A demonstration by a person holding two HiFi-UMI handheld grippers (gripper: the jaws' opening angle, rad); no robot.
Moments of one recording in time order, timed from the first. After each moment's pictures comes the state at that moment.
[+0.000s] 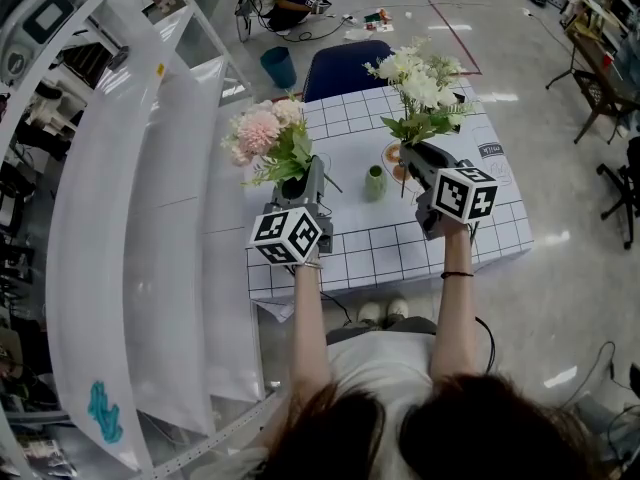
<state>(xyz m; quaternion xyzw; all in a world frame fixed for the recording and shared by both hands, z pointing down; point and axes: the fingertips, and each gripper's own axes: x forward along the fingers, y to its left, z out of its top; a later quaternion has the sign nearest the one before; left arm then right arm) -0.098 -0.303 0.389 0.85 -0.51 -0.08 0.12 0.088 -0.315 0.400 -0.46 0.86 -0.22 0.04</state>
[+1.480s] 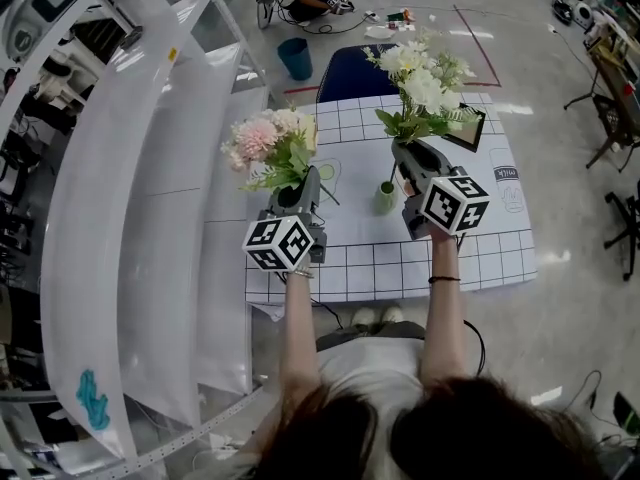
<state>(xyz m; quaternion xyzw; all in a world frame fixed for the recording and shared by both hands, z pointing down) -0.129 -0.322 0.419 0.83 -0.53 -0.07 0.15 0.048 -0.359 0.389 -0.43 0.88 -0.18 0.10</state>
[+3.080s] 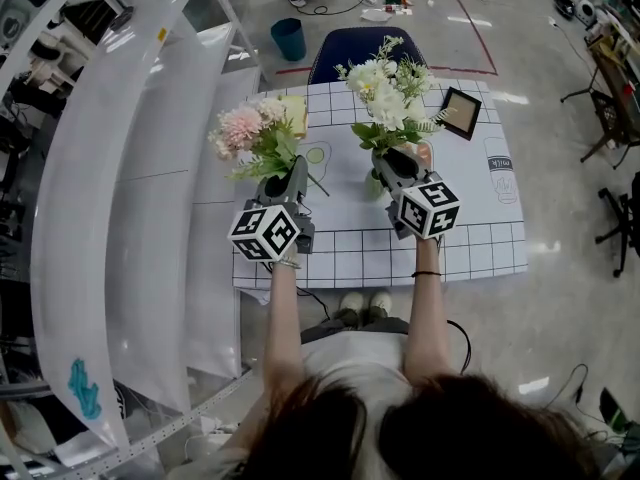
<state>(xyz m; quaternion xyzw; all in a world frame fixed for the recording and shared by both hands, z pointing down) -0.133 -0.318 0.433 0.82 -0.54 -0.08 0.17 0.025 -0.344 0.454 -0.41 0.90 -0.14 0.02</state>
